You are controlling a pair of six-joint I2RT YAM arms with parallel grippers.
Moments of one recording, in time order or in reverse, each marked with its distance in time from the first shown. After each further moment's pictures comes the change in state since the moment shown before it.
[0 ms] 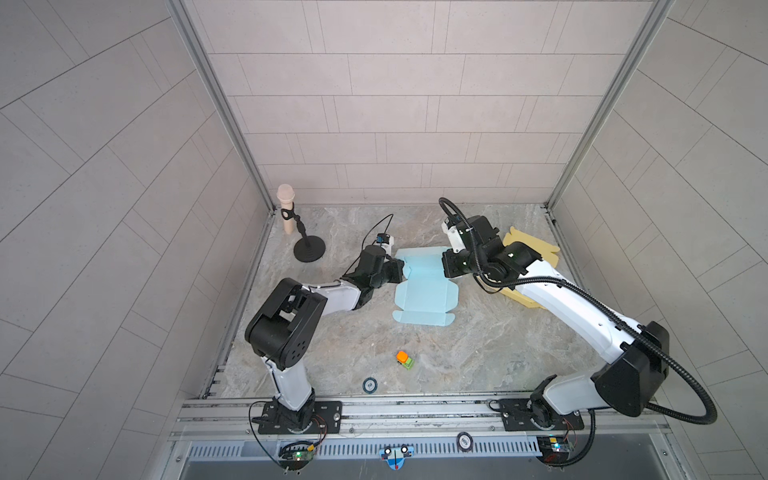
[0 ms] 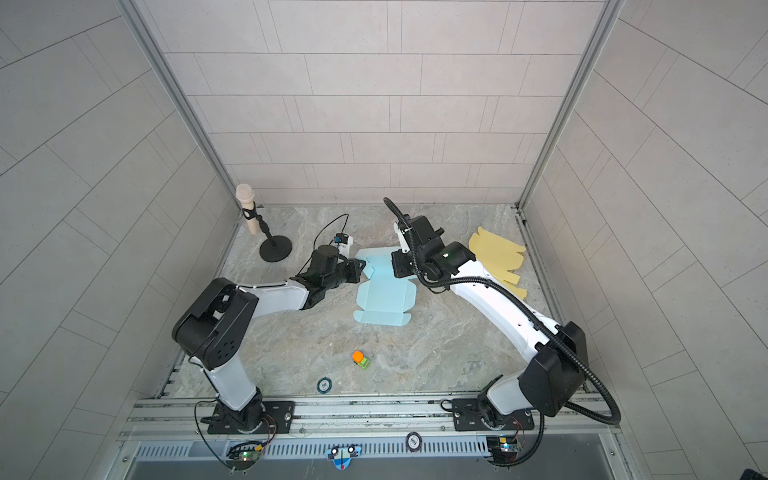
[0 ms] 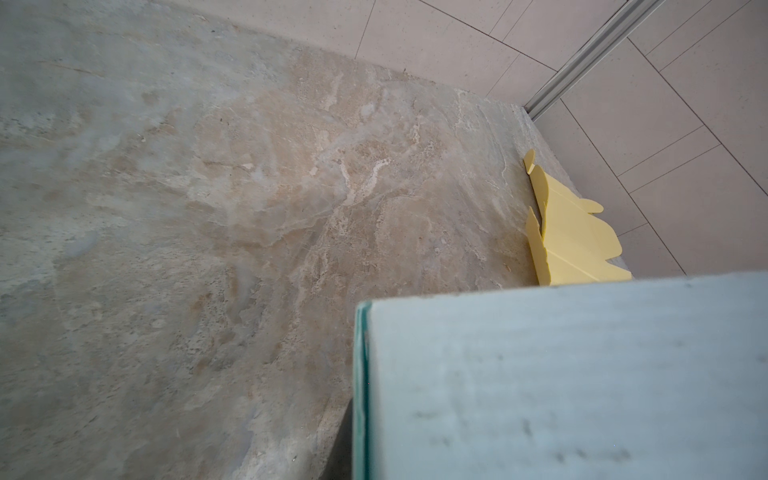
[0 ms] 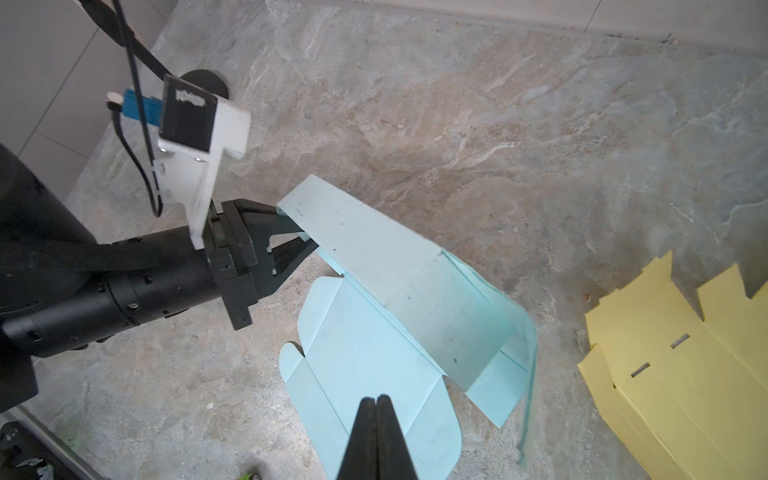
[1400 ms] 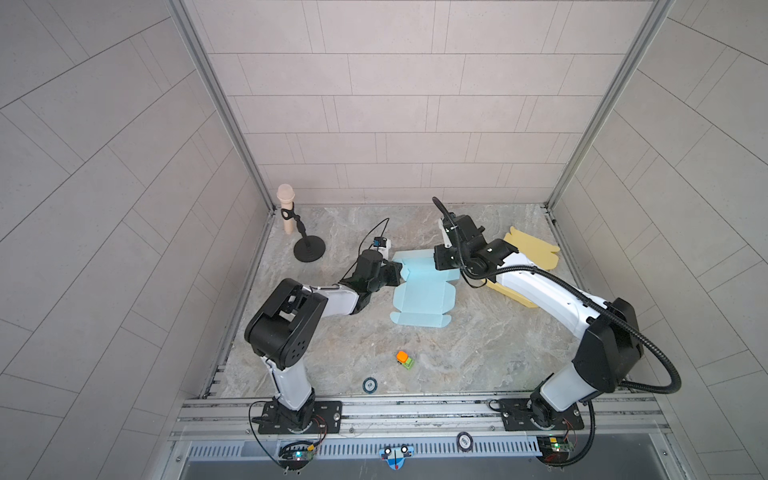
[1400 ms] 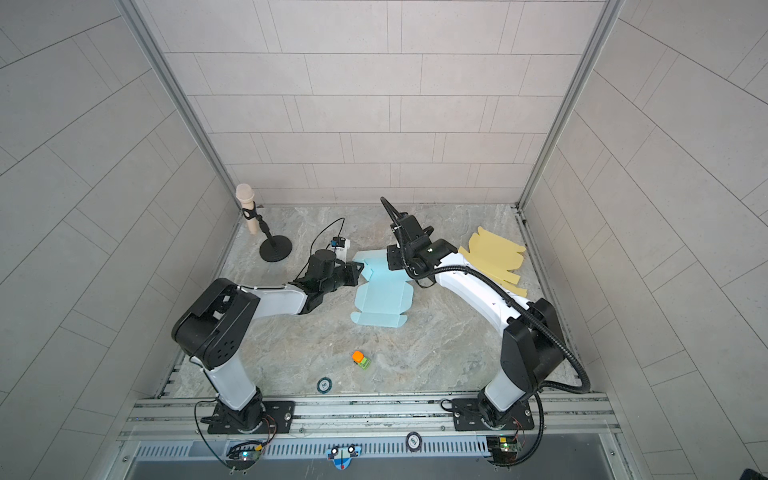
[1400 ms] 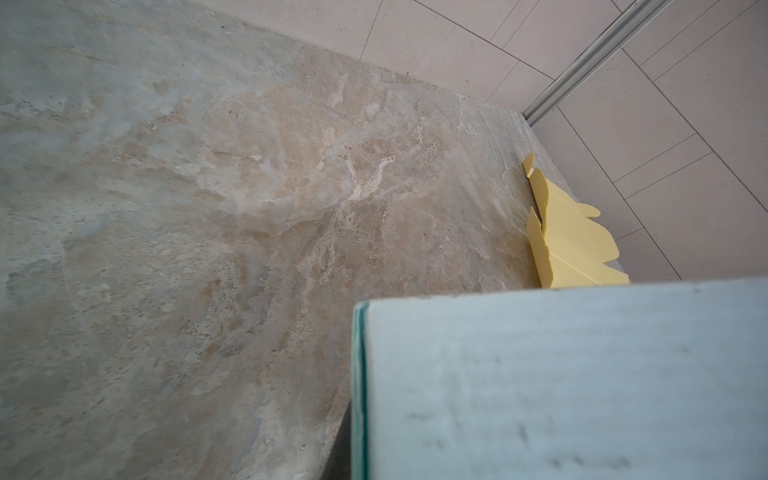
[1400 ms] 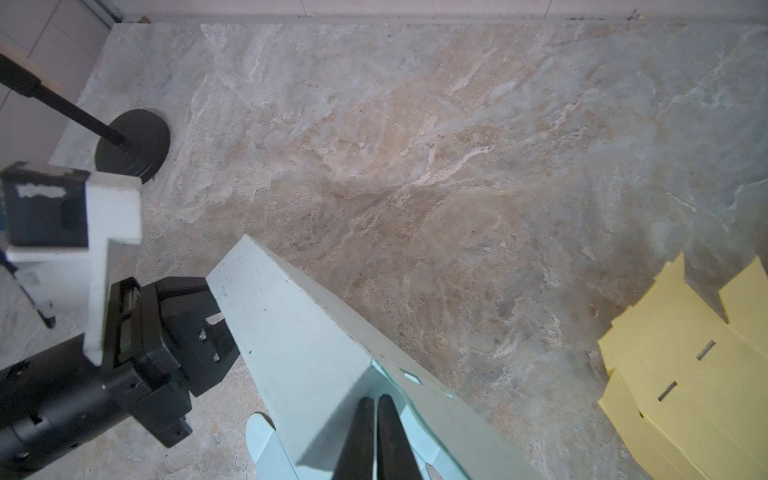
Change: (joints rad) left arm 0.028 0.000 -0.068 0.104 0.024 -0.023; right arm -0.023 0.079 -0.057 0.184 0.033 0.106
